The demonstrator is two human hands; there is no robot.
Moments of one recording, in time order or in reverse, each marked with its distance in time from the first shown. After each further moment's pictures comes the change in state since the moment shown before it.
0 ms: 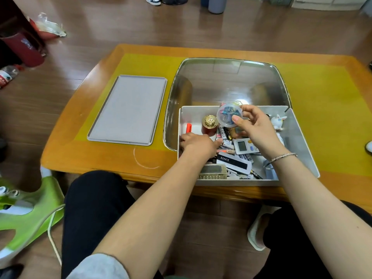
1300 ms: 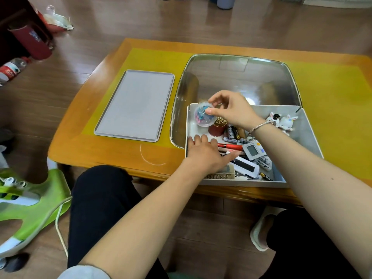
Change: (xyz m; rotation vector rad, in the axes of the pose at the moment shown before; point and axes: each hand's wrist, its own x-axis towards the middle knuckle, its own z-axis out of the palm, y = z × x) left_hand -0.030 -0.028 0.019 0.075 0.162 0.319; right_hand 0.059 -0.016 0.055 -0.534 -0.210 -0.181
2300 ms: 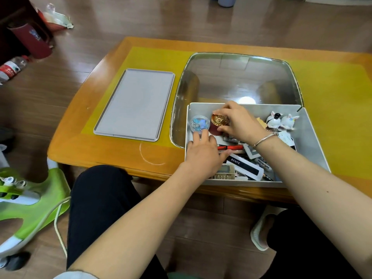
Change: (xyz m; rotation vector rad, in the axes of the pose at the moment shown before) left_hand -0.007 -0.002 0.004 -0.048 0.233 0.021; right_hand -0.020 0.027 0.001 -0.562 -0.144 -0.095
